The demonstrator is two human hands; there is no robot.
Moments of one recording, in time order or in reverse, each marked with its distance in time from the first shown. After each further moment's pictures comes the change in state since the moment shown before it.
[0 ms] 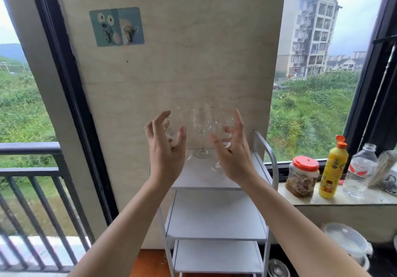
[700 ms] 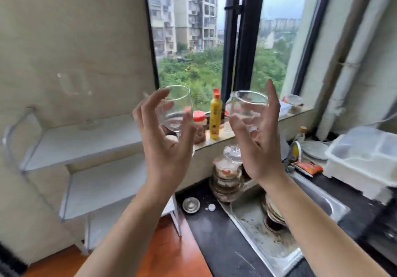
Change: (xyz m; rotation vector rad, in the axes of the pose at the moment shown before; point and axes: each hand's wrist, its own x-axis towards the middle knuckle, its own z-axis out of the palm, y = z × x) left_hand -0.152 0.152 0.093 -0.538 -0.209 0.139; right_hand -0.169 -0.072 -0.231 -0.308 0.454 0.043
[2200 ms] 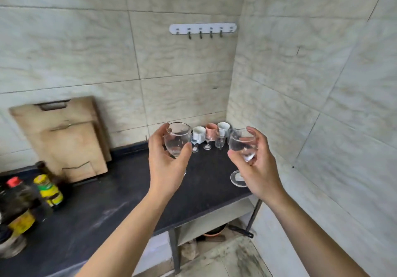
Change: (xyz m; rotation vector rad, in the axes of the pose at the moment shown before) left_hand -0.553 0.577 0.987 -1.000 -1.225 -0.514; right_hand -0.182 0.161 -1.157 -0.952 0.988 0.590
